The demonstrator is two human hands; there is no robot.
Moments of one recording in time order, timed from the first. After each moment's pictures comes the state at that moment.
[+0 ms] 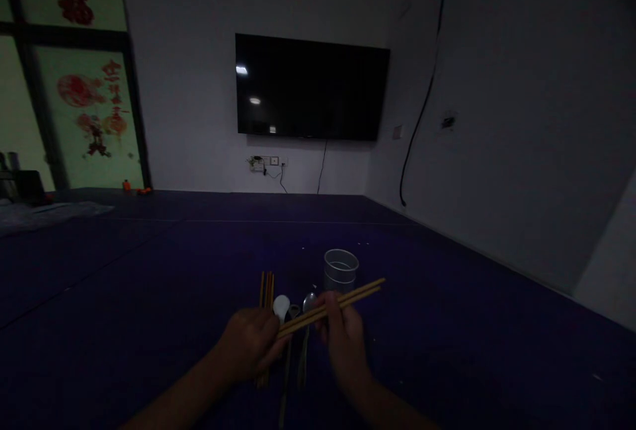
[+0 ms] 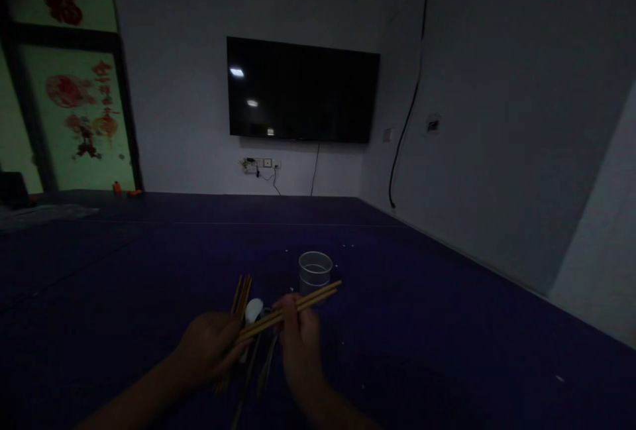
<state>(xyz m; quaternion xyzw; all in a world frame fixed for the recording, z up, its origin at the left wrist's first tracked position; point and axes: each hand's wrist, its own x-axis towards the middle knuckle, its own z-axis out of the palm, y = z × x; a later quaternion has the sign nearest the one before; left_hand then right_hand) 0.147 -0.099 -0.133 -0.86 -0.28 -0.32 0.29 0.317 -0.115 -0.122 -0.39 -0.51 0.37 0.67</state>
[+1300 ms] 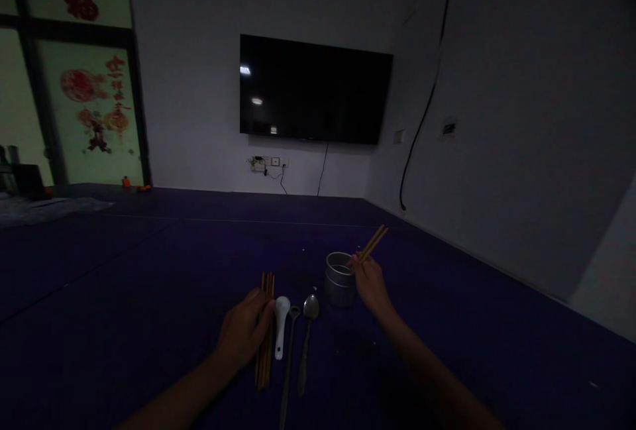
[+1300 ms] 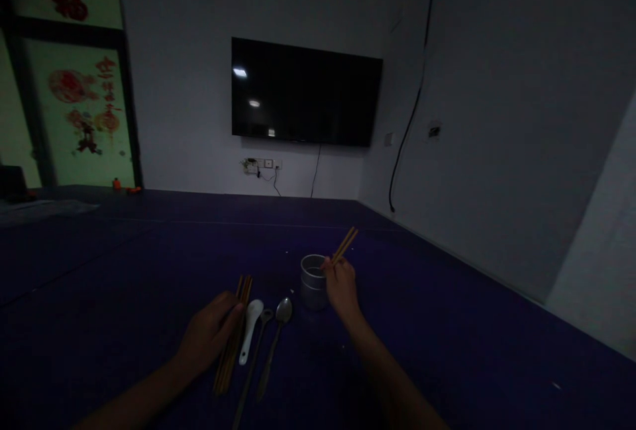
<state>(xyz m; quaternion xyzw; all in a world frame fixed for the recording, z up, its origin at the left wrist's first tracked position) 0.145 -0.086 -0.136 -0.78 -0.48 -0.40 -0.04 0.421 -0.006 -0.117 -0.51 -0.66 0.00 0.55</state>
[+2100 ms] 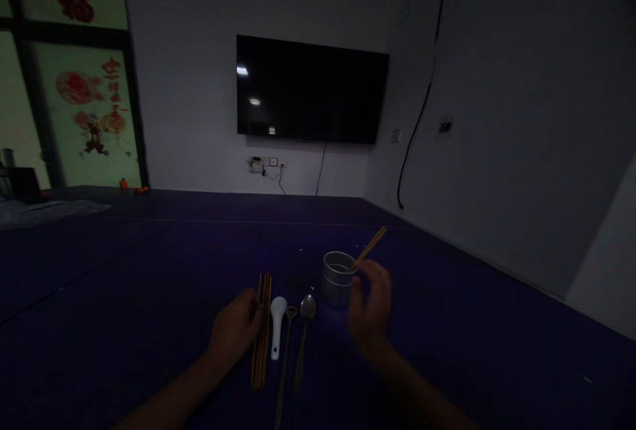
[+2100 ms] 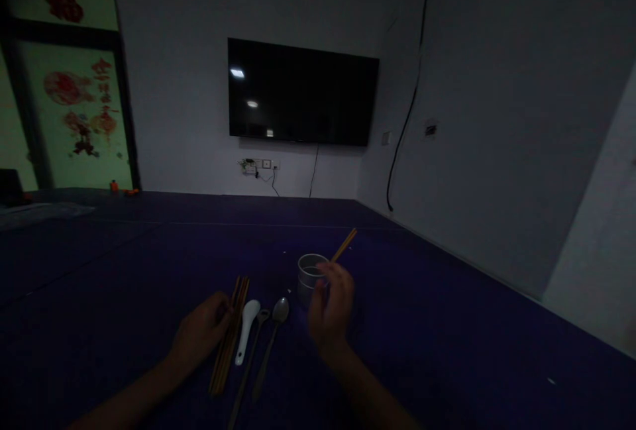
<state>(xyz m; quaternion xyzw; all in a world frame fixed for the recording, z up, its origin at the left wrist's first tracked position) 0.139 -0.081 -0.138 -0.73 -0.61 -0.32 -0.03 0.377 -0.077 -0.109 -0.40 -0.59 -0.19 0.67</state>
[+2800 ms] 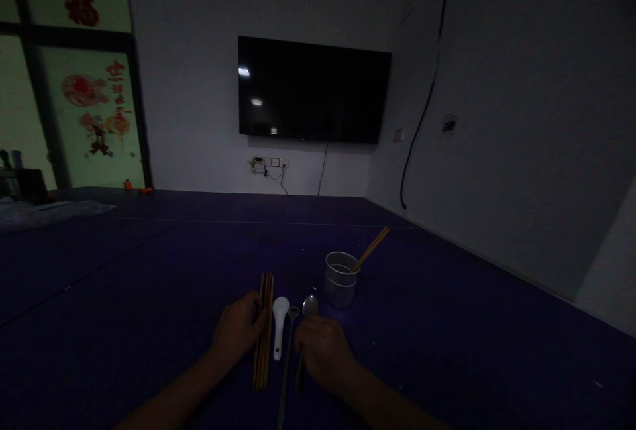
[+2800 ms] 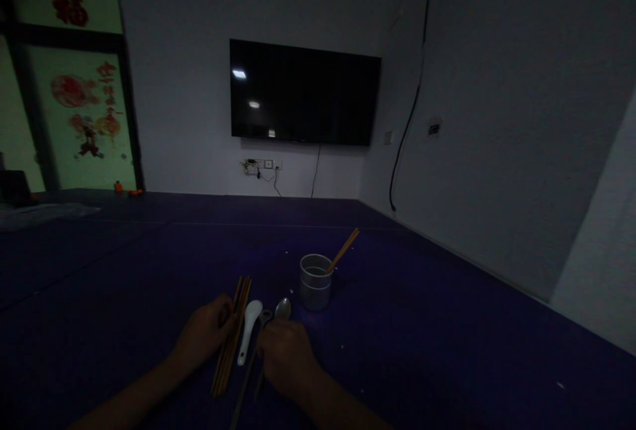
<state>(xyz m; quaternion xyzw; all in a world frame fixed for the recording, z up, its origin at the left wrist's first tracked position) 0.136 -0.072 -0.144 -0.74 -0.61 -0.27 -0.07 0.331 -0.087 -0.157 -0.27 -0.88 -0.08 0.39</state>
